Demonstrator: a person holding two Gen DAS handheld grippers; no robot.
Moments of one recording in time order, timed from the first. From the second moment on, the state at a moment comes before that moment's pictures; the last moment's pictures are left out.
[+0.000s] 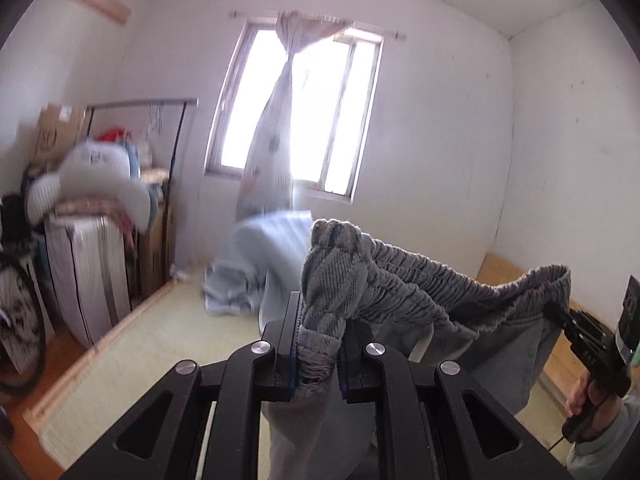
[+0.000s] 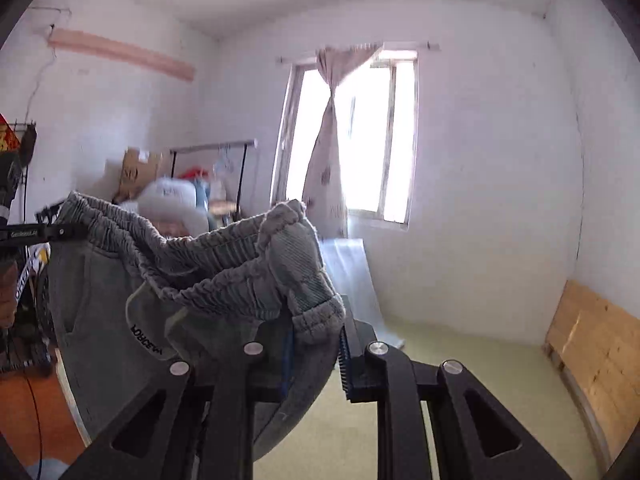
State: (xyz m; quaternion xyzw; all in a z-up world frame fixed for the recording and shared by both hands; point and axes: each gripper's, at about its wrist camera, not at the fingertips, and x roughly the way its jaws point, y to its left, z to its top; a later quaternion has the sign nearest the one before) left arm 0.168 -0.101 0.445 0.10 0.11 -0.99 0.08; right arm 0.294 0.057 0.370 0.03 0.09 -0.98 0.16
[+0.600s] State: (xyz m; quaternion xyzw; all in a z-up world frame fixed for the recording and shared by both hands) left arm 0.242 -0.102 0.677 -0.01 0.07 -0.99 0.07; right arm 0.400 0.057 0.624 -0.07 0.10 -0.98 0.18
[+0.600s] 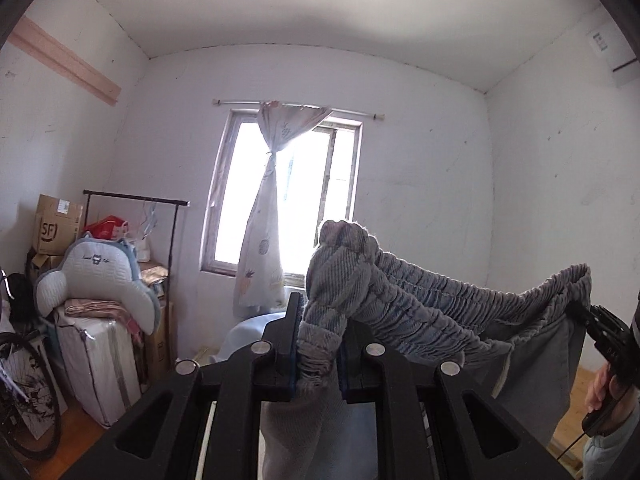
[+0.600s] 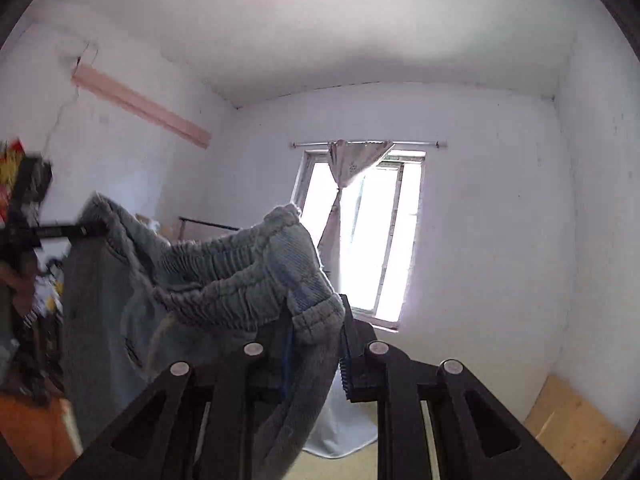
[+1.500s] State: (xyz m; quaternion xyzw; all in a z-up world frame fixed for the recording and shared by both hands) left arm 0.215 0.058 0.757 -0.01 0.08 -0.98 -0.15; right arm 0.543 0.192 0.745 -0.10 0.15 -0.98 -0.06
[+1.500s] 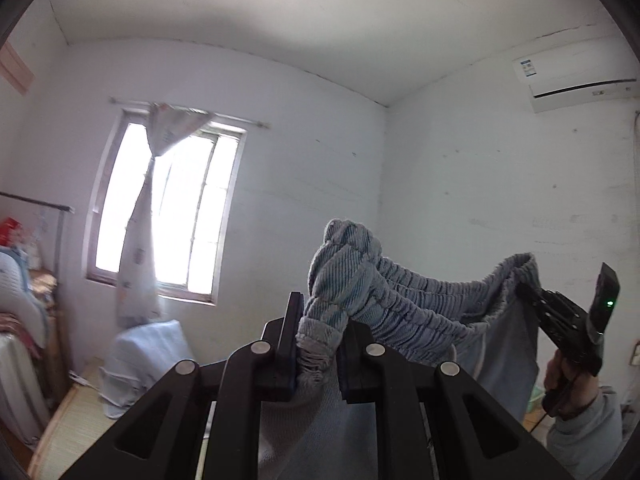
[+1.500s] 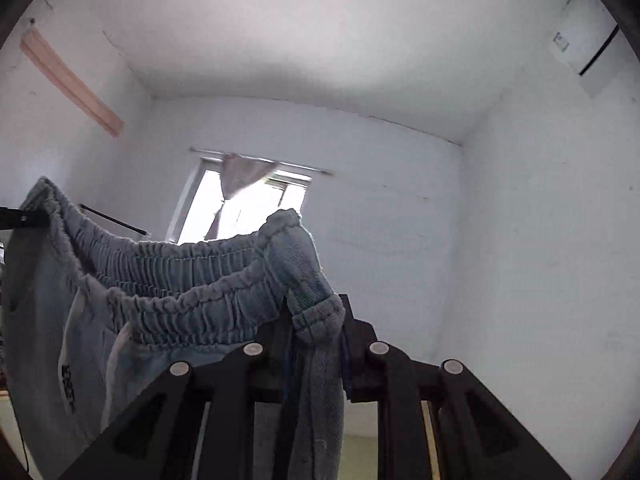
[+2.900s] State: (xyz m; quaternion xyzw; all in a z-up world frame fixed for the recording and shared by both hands) left arm 0.165 -0.188 0.570 0.13 0.14 -0.98 0.03; right arm 0.006 -0.128 0.551 -0.02 0.29 -0.96 0.03
